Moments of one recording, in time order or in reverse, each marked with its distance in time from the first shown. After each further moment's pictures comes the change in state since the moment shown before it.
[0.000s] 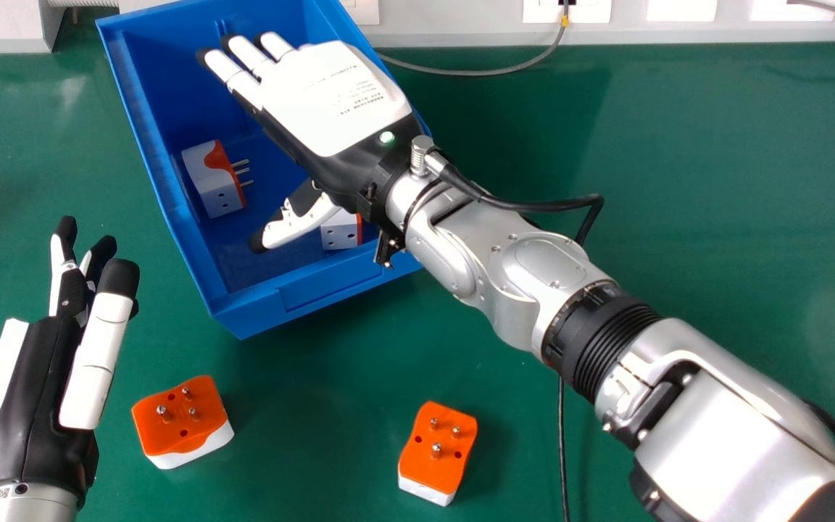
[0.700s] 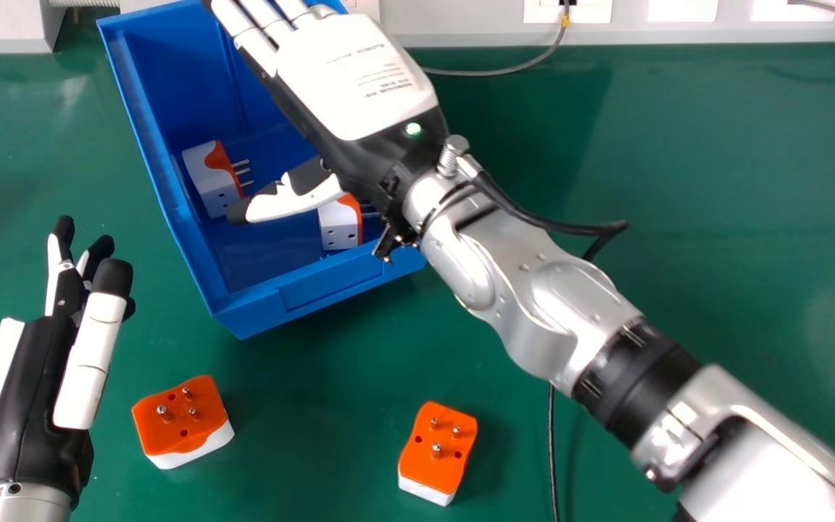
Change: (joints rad) left arm -0.007 0.007 0.019 0.017 -0.015 -0.009 -0.021; right arm 0.230 -0.094 -0.053 -0.484 0.019 0.119 0.064
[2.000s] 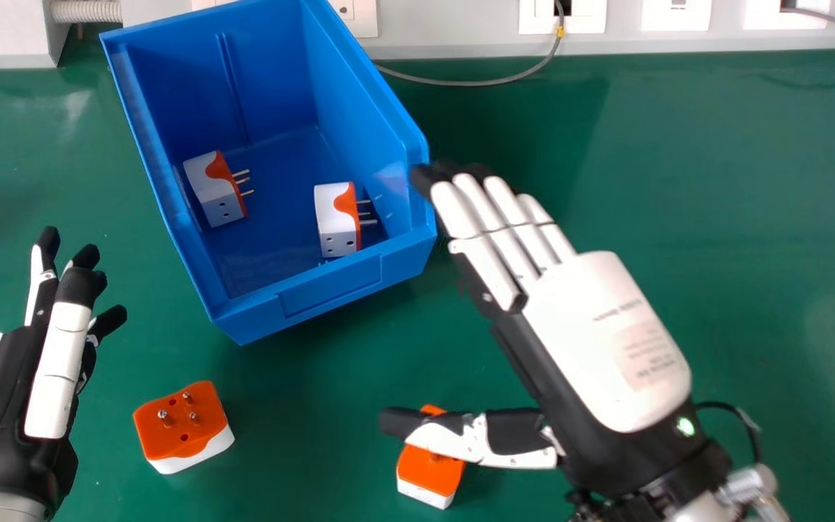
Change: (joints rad) left arm -0.019 0.028 0.061 0.100 -0.100 -0.049 -0.098; right arm 1.133 -0.341 -0.268 -0.960 -0.024 -0.250 -0.048
